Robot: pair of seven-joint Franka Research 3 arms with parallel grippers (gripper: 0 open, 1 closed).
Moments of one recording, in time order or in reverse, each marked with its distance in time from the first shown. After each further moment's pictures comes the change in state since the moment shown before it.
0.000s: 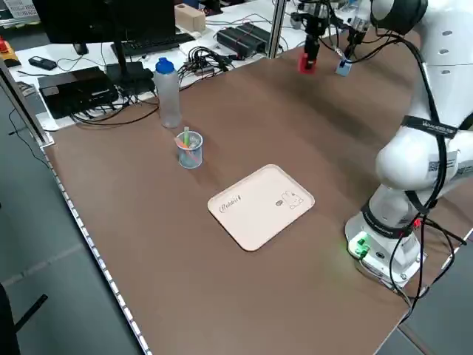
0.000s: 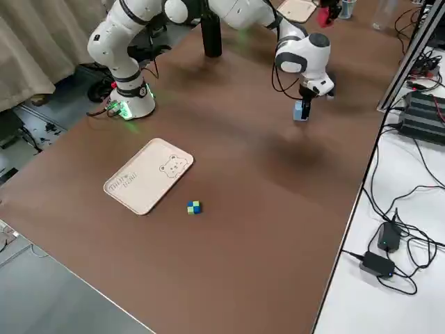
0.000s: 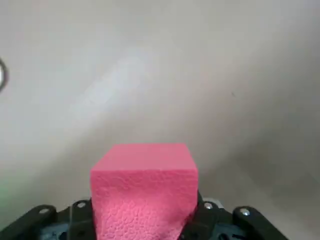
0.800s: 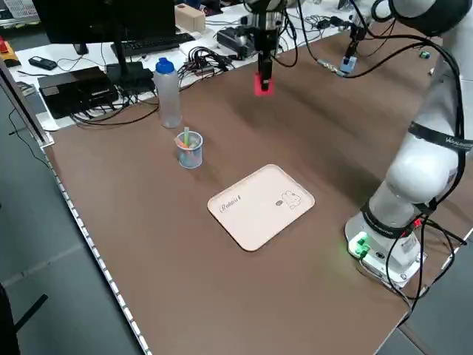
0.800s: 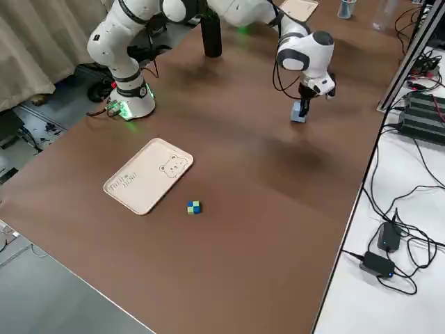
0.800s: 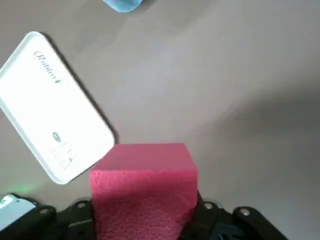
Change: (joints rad) left arm 0.399 -0.249 0.023 -0.359 -0.007 0.014 0.277; right arm -0.017 -0.038 -0.020 0.033 -0.002 -0.147 0.001
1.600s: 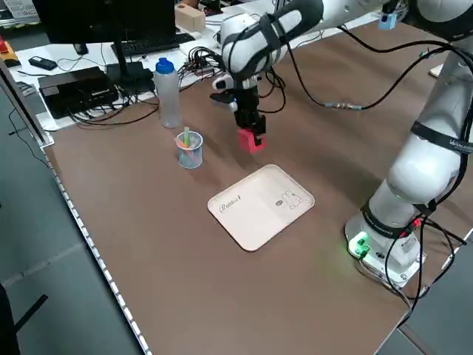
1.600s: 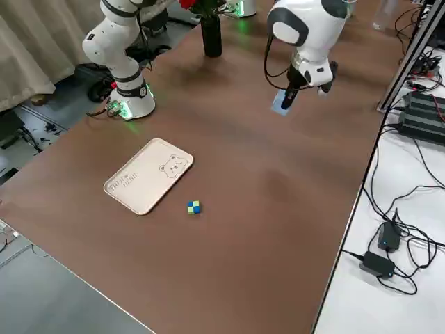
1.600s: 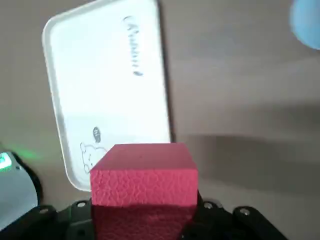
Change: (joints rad) left arm 0.004 -0.058 0.264 -0.344 -0.033 0.161 -0.263; right arm -0.260 -0.254 -0.051 0.067 -0.004 -0.518 -0.019
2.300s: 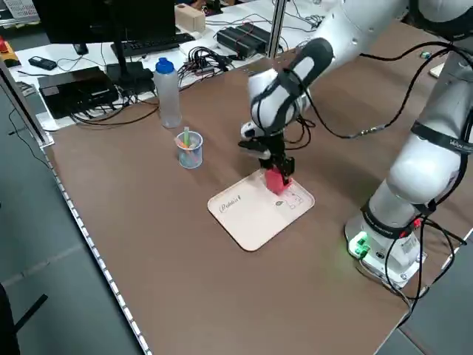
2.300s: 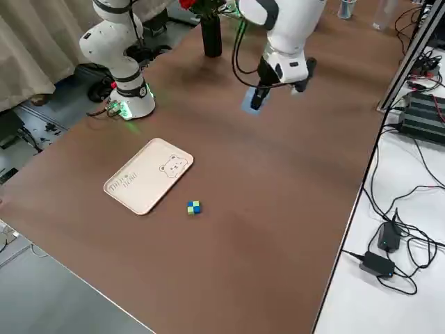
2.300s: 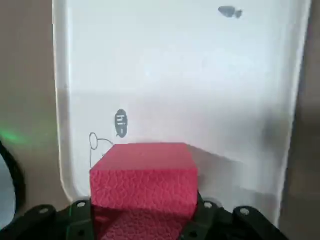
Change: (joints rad) left arm -0.001 0.012 0.000 -0.345 0.007 0.308 -0.125; right arm -0.152 -0.127 -0.007 0.000 -0.095 -0.211 -0.098
